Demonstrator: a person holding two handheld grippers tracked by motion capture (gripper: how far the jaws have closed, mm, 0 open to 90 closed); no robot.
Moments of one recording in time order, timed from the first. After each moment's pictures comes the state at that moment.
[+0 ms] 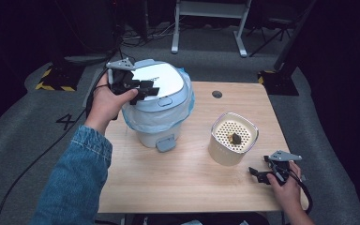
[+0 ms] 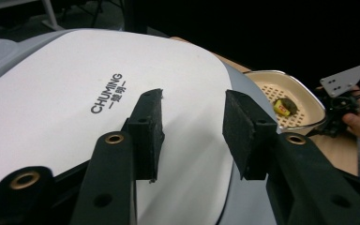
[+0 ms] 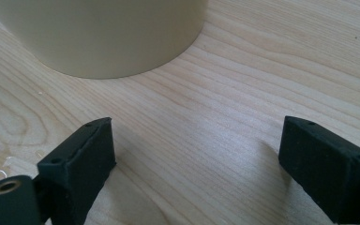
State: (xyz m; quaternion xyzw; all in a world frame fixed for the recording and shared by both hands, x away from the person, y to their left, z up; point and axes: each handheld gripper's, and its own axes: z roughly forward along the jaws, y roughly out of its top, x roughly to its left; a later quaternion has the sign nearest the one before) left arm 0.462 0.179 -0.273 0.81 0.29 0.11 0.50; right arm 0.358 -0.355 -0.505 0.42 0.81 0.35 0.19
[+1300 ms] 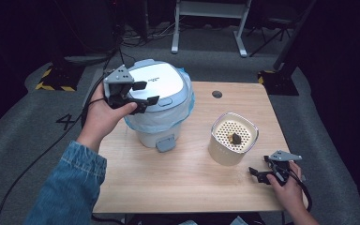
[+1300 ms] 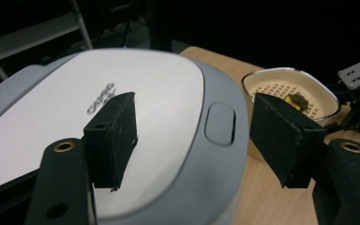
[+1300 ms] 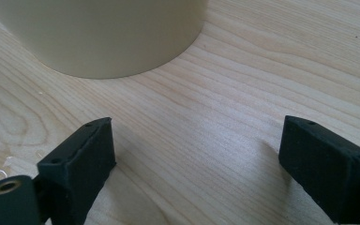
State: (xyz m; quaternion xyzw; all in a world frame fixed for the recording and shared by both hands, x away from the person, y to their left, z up) left arm 0.410 0.178 -0.261 0.80 0.28 0.19 0.49; right arm 0.358 -0.355 -0.505 0.42 0.81 0.35 0.19
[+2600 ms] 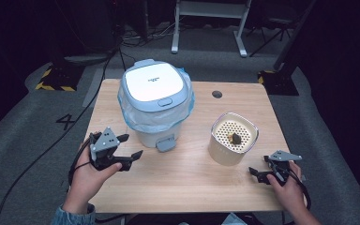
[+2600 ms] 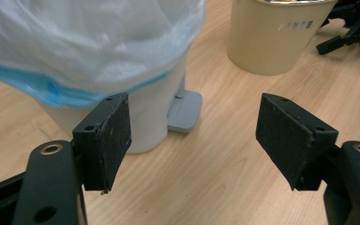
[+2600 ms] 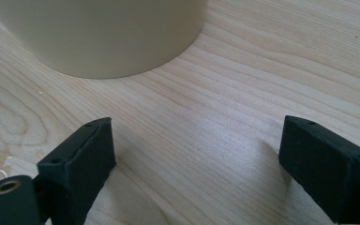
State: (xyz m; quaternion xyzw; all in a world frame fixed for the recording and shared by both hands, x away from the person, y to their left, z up) left arm 0.313 0.210 -0.376 0.81 0.32 0.18 0.45; right arm 0.358 -0.355 -0.505 0.42 0.81 0.35 0.19
